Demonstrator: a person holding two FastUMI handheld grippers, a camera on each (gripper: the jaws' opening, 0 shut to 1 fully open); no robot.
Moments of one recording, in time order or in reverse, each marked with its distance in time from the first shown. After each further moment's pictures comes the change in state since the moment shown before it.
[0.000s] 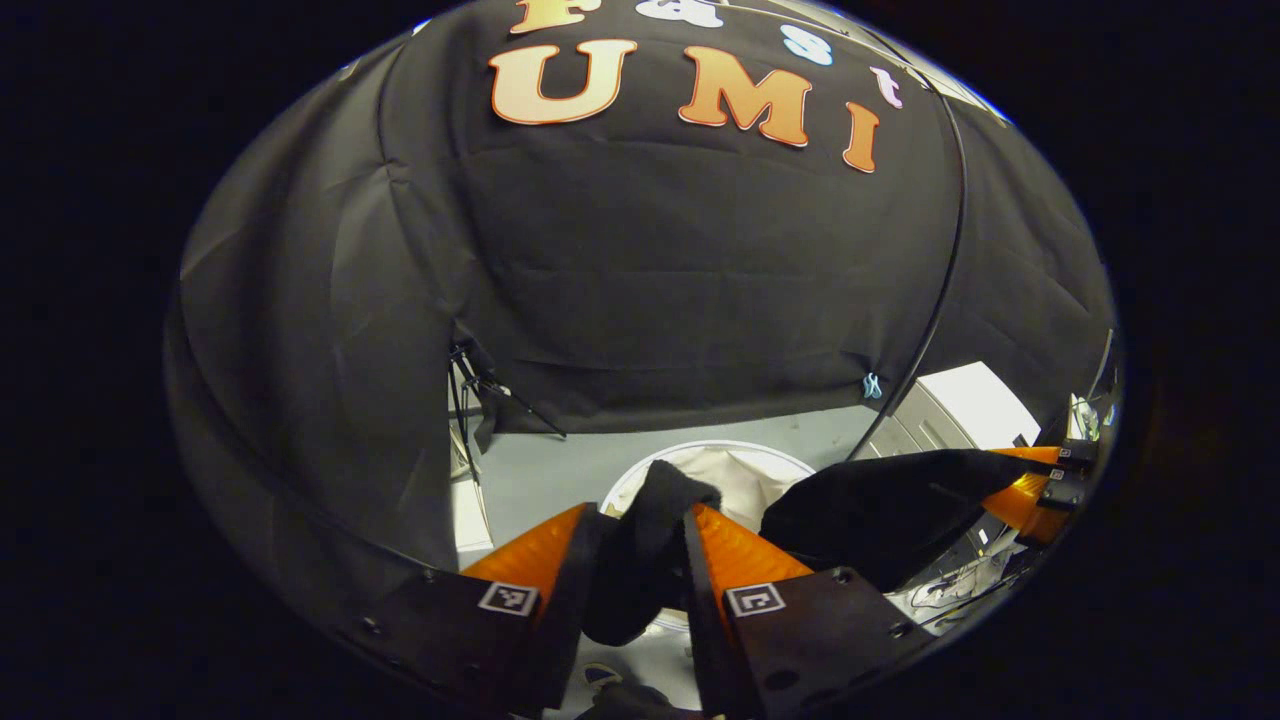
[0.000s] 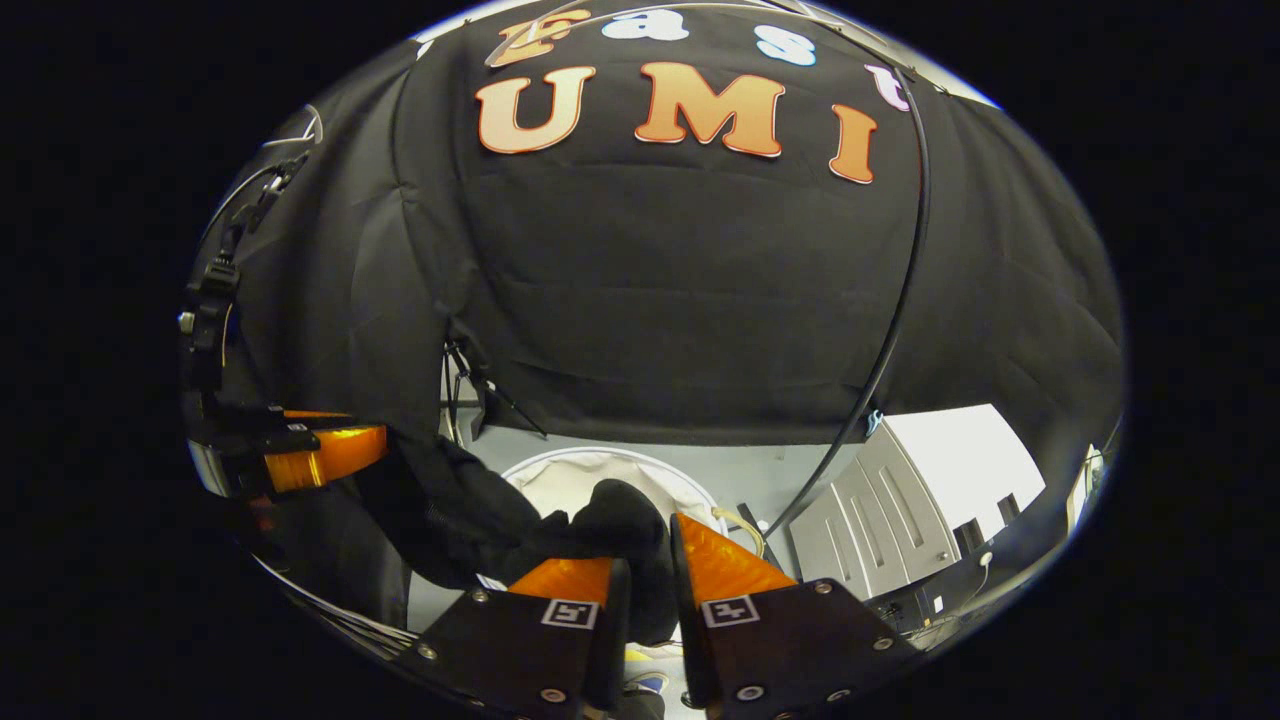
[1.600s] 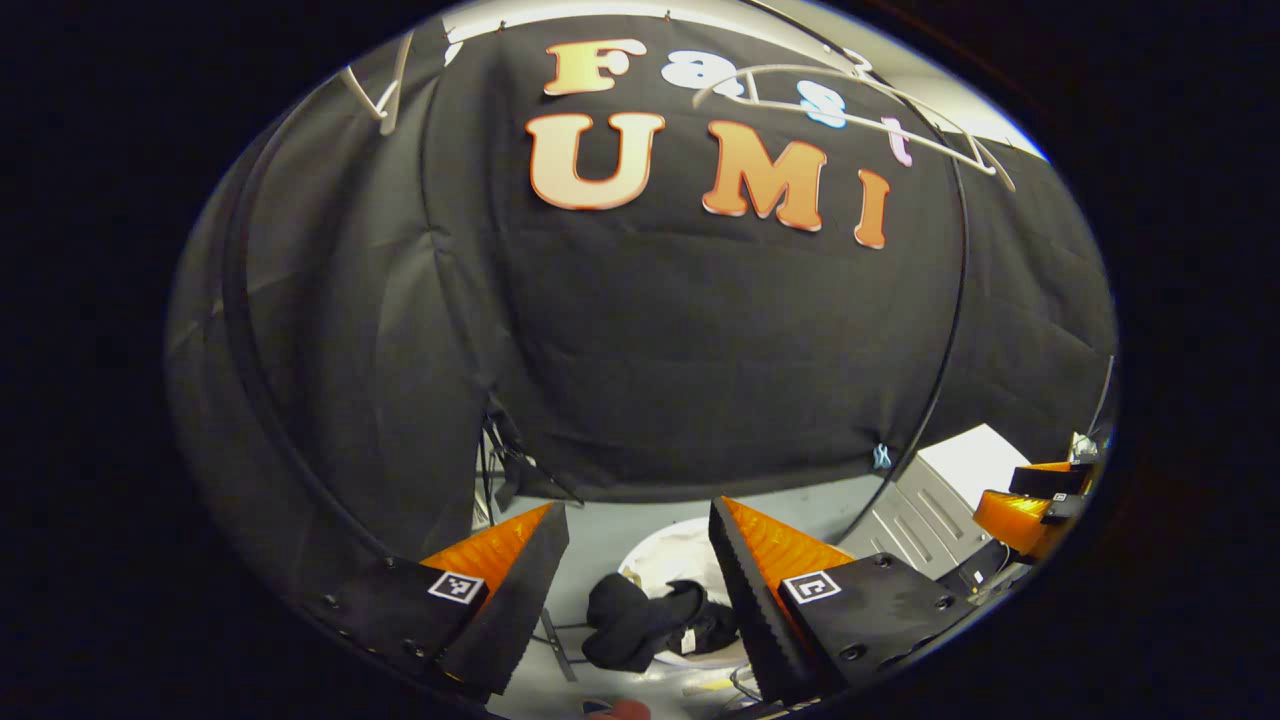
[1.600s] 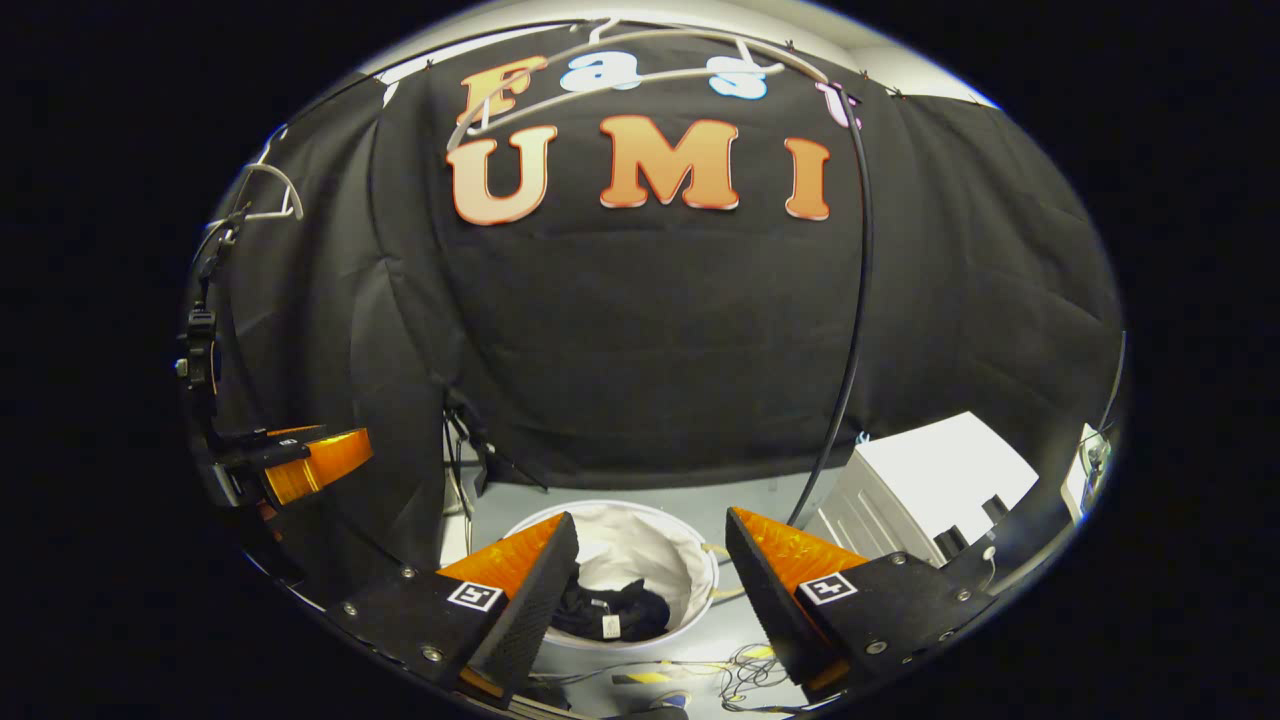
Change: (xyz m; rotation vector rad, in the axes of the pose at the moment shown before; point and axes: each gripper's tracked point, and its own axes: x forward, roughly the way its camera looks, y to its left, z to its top) left arm -0.073 0.030 0.103 -0.037 -0.299 0.070; right arm -0.080 -0.026 0.096 0.101 -0.212 -0.048
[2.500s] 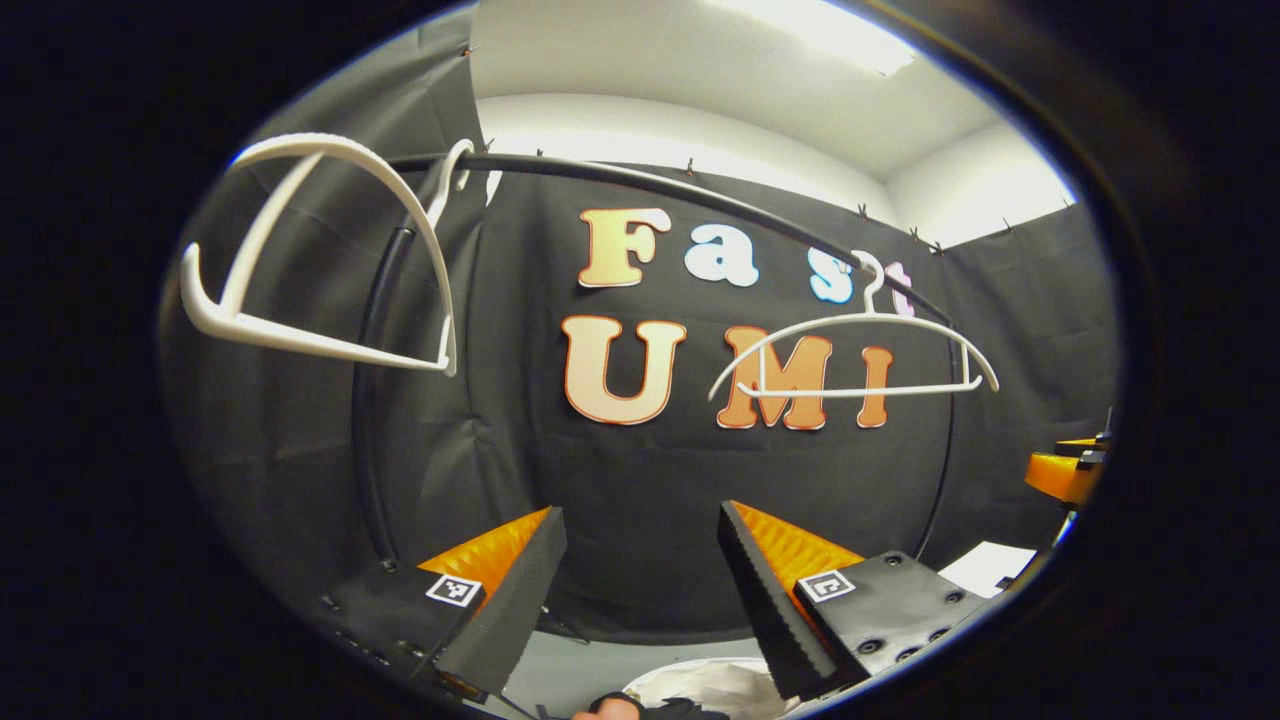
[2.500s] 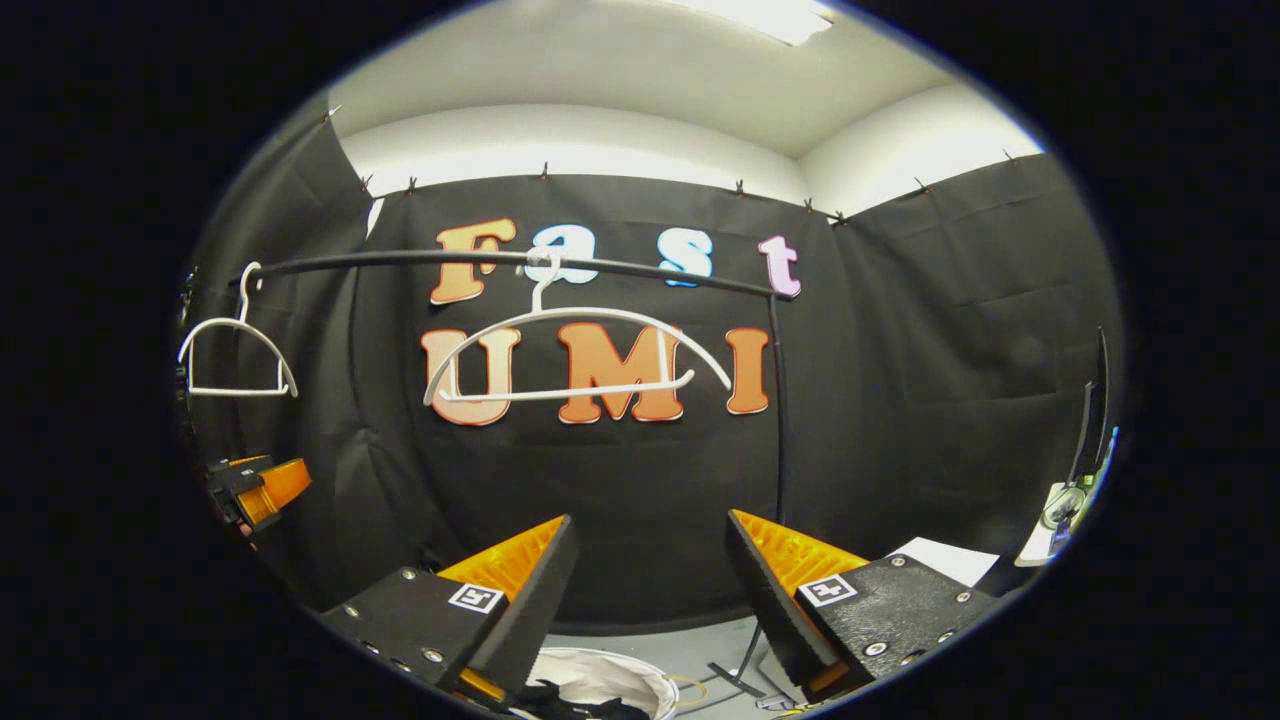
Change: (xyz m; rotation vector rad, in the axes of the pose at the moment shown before) left arm -0.096 0.016 0.198 -0.041 -0.494 0.051; right arm -0.120 -0.062 0.210 0.037 -0.531 -0.108
